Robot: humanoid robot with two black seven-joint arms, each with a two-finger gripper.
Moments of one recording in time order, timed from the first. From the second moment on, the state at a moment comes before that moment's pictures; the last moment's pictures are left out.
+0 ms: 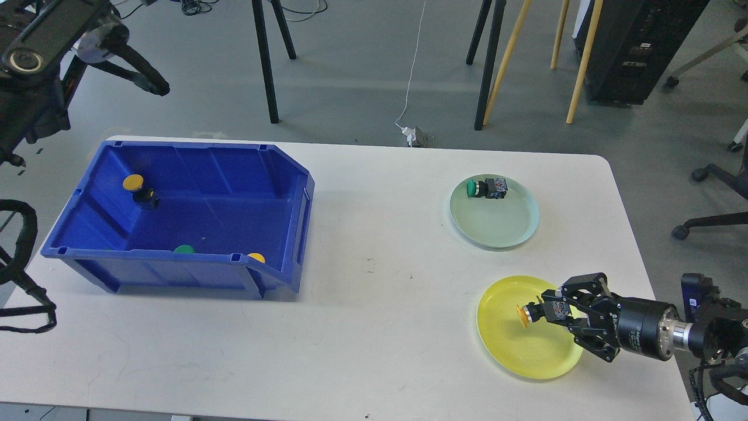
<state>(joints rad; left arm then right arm) -1.32 0.38 -0.61 -0.66 0.84 -0.49 -0.34 0.50 -0.93 0.18 1.33 -0.32 0.39 0.13</state>
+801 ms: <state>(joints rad) -1.35 0.38 -0.61 -0.66 0.84 -0.49 -0.33 0.50 -0.93 0.60 1.26 -0.31 0.38 0.14</state>
